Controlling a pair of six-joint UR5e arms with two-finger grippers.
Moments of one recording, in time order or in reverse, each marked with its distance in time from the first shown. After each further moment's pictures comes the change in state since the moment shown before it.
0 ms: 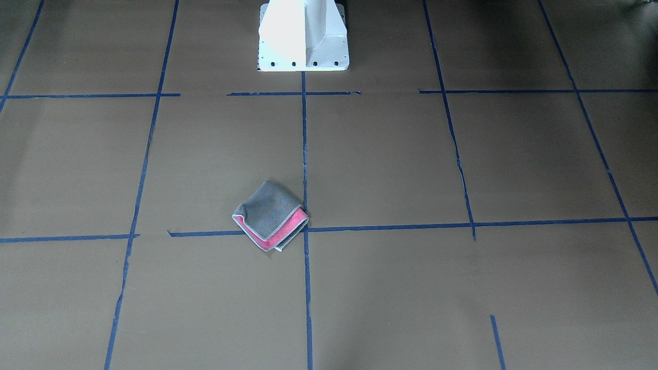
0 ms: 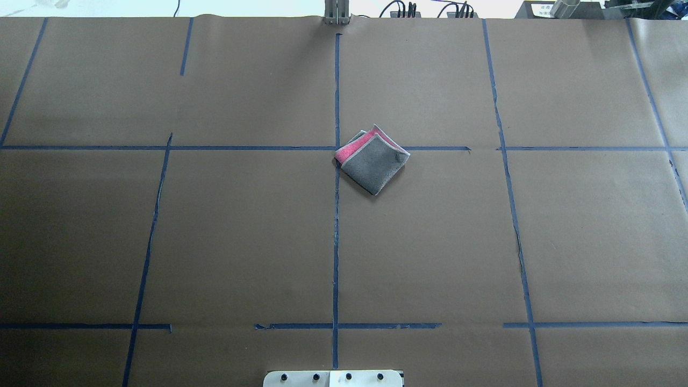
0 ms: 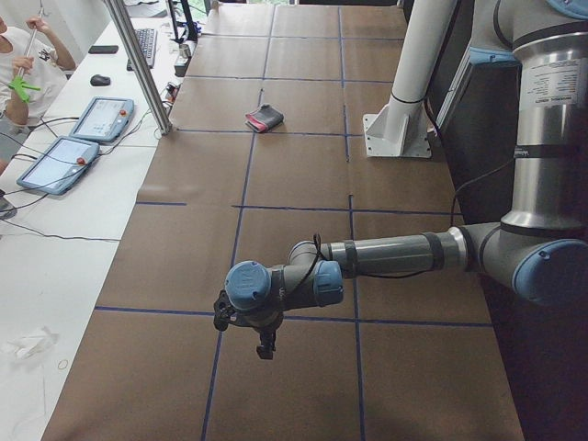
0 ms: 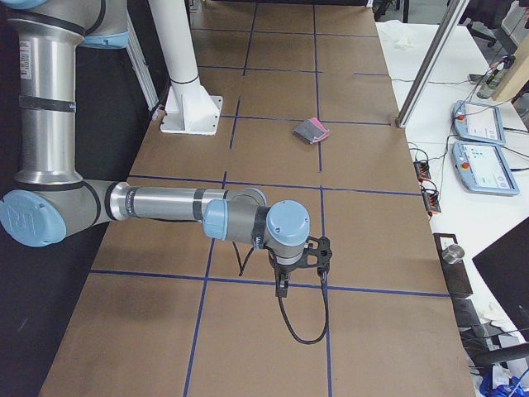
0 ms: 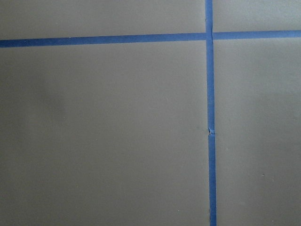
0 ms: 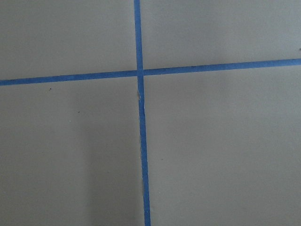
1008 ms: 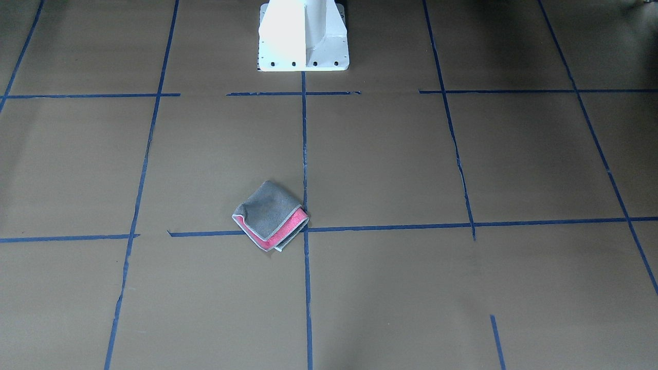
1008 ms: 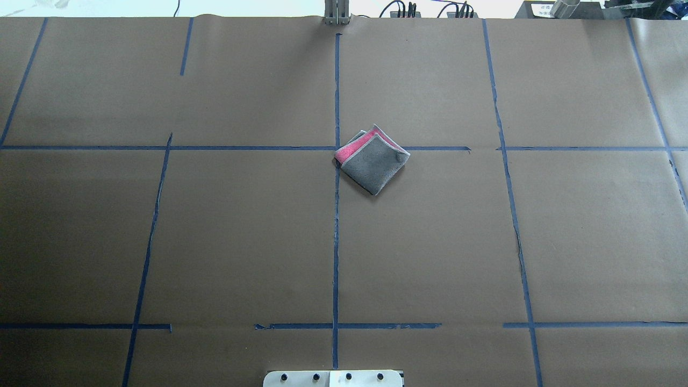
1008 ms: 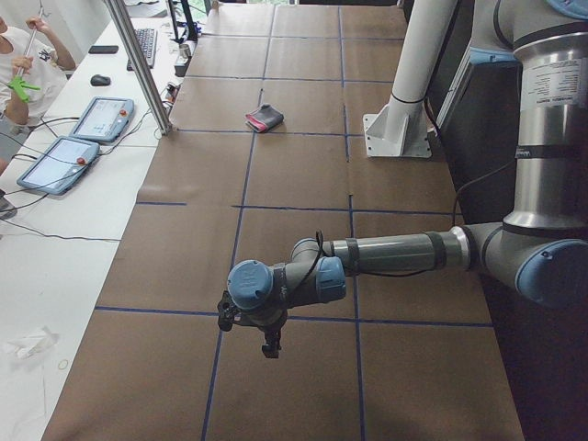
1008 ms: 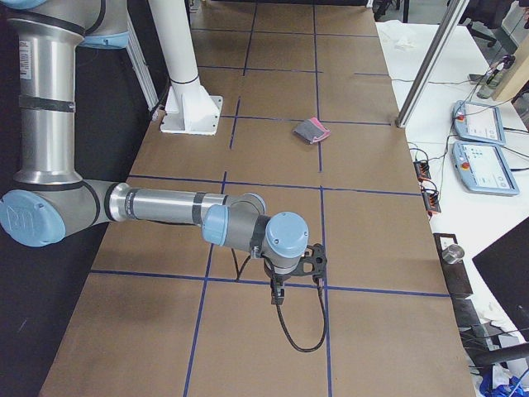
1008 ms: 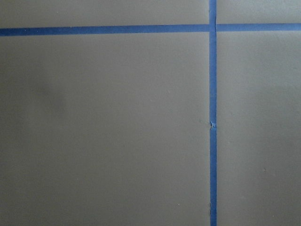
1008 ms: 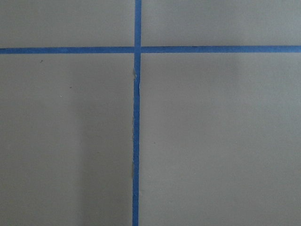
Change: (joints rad) left arm 0.000 0.009 -0.001 0.002 0.000 0.002; right arm 0.000 -0.001 0.004 -0.059 -0.003 -0.107
